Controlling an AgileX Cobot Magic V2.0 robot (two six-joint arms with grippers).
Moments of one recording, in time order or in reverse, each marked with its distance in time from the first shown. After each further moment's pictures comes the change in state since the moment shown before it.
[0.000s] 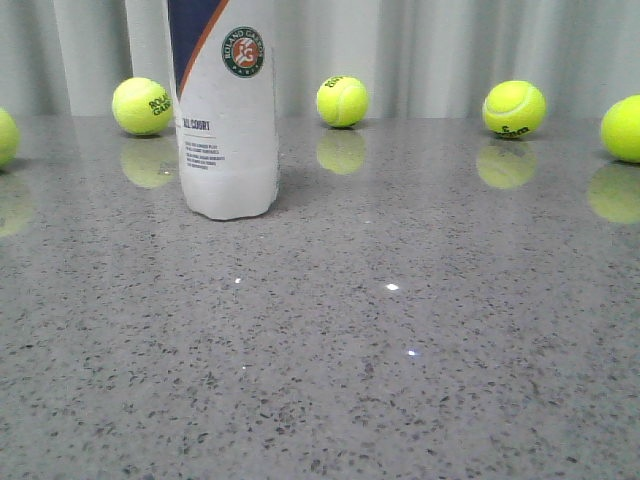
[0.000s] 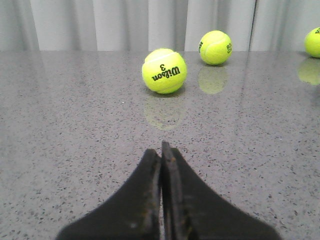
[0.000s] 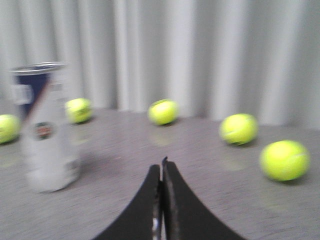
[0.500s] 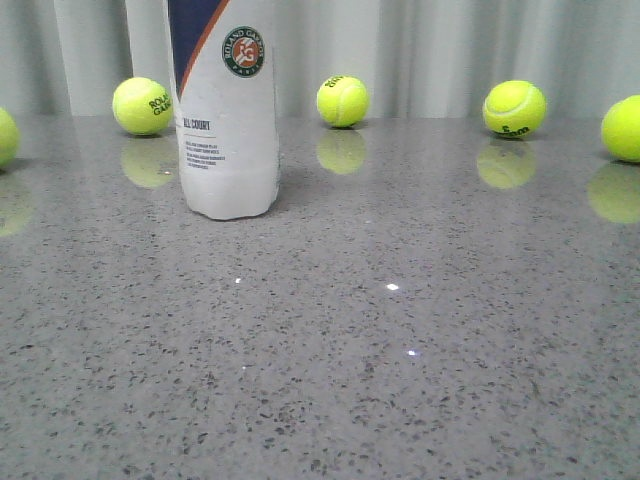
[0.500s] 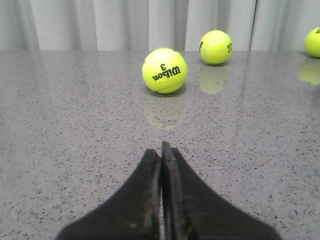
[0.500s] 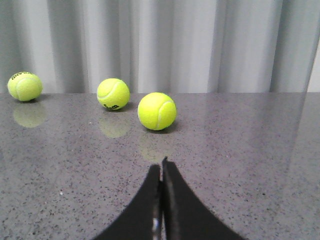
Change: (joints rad) left arm 0.000 0.000 0.000 0.000 0.000 0.000; right arm -0.305 -0.109 0.336 -0.296 -0.202 0.254
